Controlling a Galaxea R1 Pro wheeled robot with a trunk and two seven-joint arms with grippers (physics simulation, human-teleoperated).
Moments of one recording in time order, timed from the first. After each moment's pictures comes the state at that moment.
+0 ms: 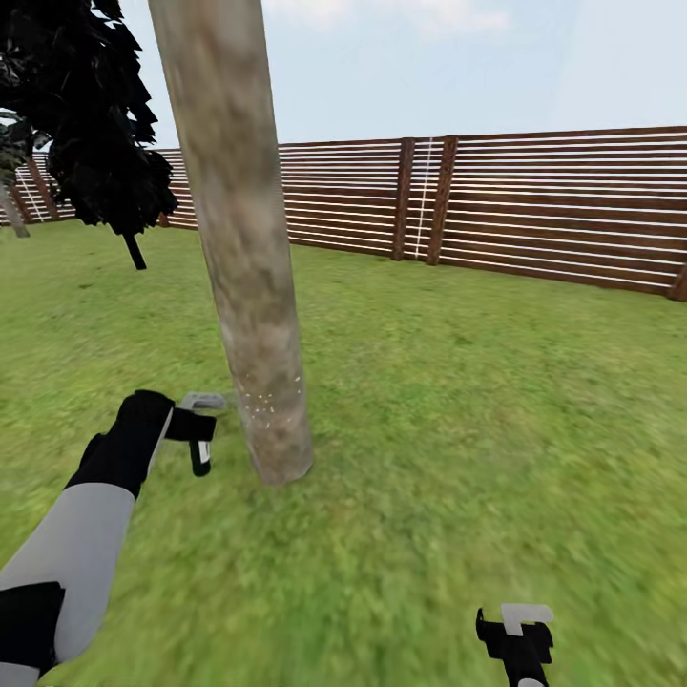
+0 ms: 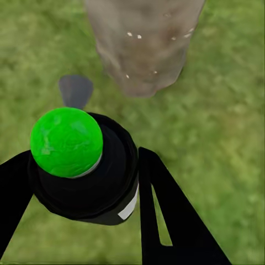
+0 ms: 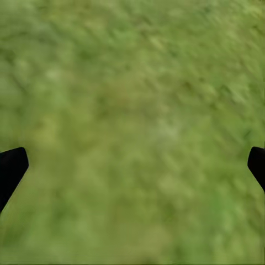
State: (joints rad) left arm -0.95 0.14 0.11 -0.86 -0.36 0.95 -0.45; right arm -0.51 -0.06 -0.04 -0.03 0.15 -0.46 -0.32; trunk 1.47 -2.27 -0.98
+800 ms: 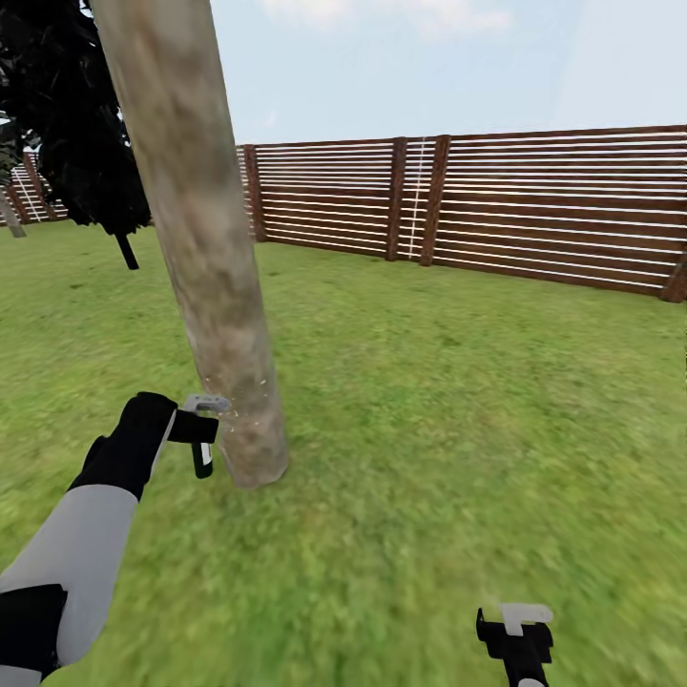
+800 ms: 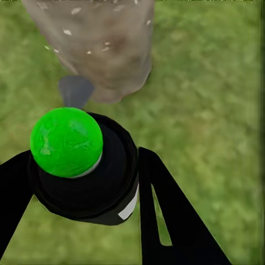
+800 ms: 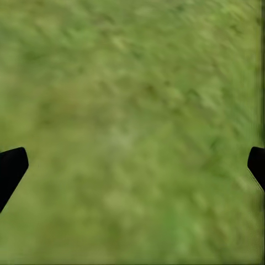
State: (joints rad) left arm -0.95 0.13 0.11 -0.86 -0.36 0.95 -0.45; right arm -0.51 -0.06 -0.04 -0.03 0.15 -0.46 -0.32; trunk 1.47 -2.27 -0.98
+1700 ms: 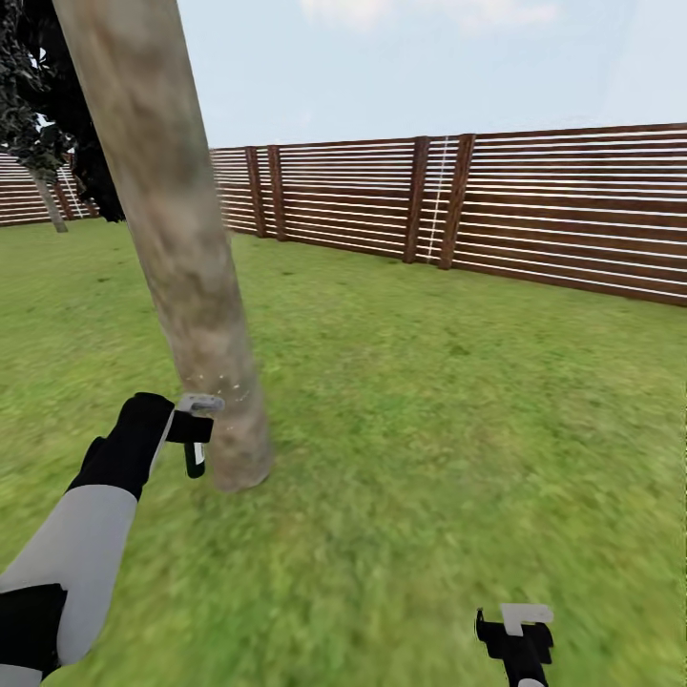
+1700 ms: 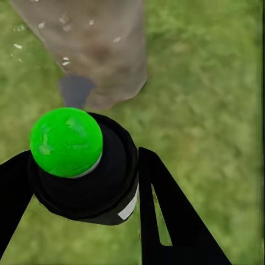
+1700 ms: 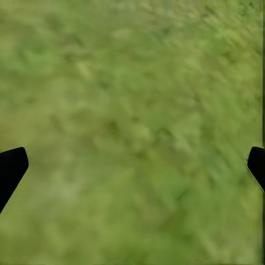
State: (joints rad) left arm -0.95 0.13 0.12 -0.86 -0.36 0.95 -0.38; right arm -0.51 -0.06 -0.04 -0.03 0.15 -0.46 -0.32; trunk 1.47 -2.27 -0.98
